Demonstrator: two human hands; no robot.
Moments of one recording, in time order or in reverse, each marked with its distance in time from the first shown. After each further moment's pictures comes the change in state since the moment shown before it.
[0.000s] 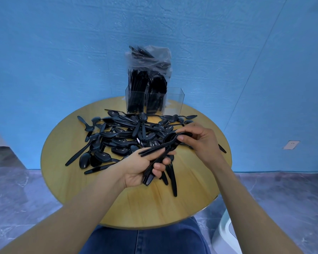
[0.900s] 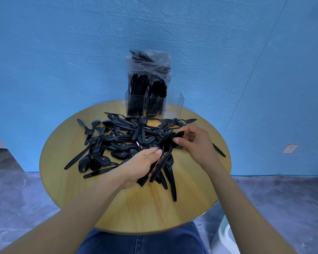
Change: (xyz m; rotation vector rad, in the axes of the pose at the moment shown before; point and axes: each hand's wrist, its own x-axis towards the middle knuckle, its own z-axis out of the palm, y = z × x) left_hand -0.001 0.002 0.005 0.694 0.285 0.167; right_hand 0.007 -0.004 0.010 -0.199 0.033 0.157
